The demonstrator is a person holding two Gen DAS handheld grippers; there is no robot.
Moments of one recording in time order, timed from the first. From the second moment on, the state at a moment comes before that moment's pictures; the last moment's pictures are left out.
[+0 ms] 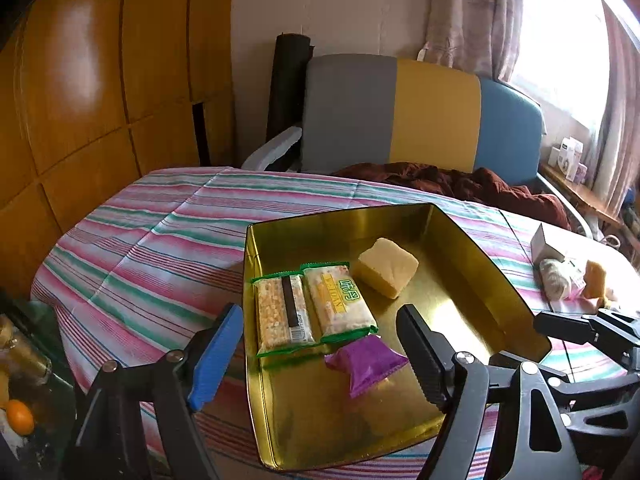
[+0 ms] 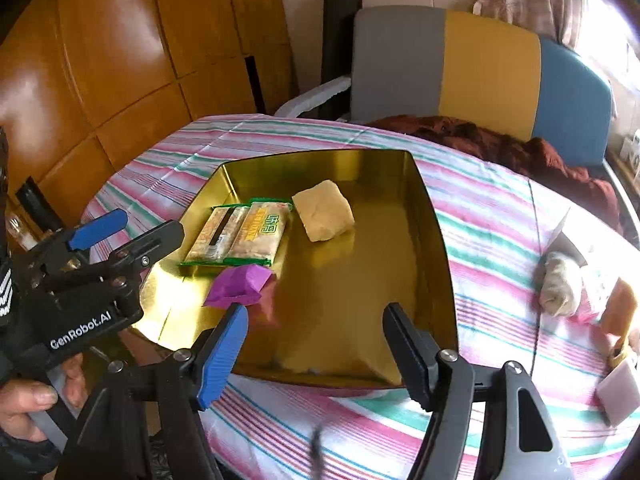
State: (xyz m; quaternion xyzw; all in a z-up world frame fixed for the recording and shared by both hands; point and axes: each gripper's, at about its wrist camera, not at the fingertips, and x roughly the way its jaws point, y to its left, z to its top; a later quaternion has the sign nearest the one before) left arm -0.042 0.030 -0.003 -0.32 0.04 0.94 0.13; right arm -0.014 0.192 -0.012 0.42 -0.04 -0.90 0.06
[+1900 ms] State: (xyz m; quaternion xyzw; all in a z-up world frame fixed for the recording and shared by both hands) left arm 0.026 0.207 -0.017 -0.32 0.21 0.86 0.34; right arm 0.120 0.576 -0.045 0.40 -0.42 -0.78 -0.25
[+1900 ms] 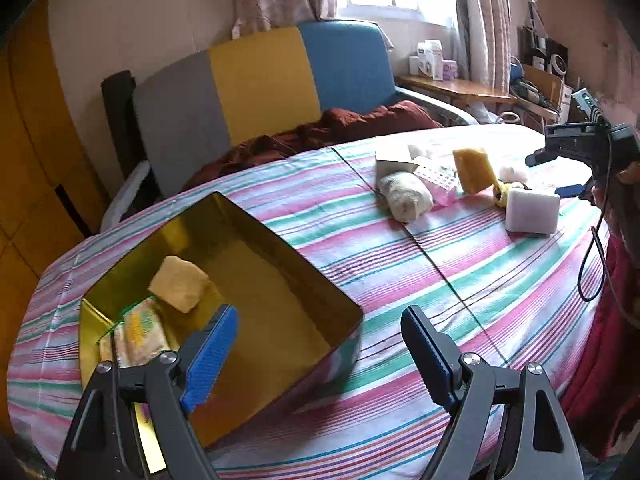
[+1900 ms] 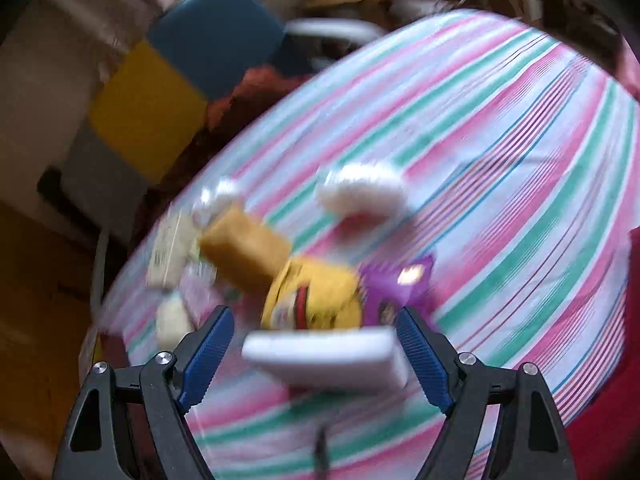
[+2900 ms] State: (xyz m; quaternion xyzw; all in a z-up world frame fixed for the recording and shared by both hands) left arm 0.022 0.404 -0.050 -0.50 0.09 0.69 0.51; right arm 0.159 0.582 -0.042 0.21 -0.55 -0.81 -0.08
